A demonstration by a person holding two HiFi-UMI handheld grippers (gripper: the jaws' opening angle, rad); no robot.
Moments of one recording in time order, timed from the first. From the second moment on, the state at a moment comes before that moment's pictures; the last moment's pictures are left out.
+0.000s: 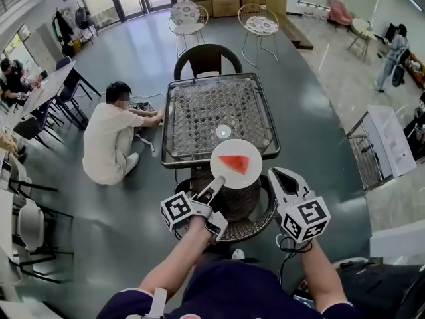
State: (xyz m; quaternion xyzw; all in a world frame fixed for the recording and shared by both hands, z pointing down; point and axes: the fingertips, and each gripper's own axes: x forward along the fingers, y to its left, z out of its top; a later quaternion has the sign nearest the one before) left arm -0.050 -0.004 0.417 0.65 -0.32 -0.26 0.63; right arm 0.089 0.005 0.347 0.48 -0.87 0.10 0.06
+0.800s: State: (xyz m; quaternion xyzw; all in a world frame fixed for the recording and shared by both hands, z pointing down) left arm -0.073 -0.164 0.477 0.65 -0.29 -0.22 0.67; right arm 0.073 -0.141 0.409 0.55 -0.82 0.14 0.10
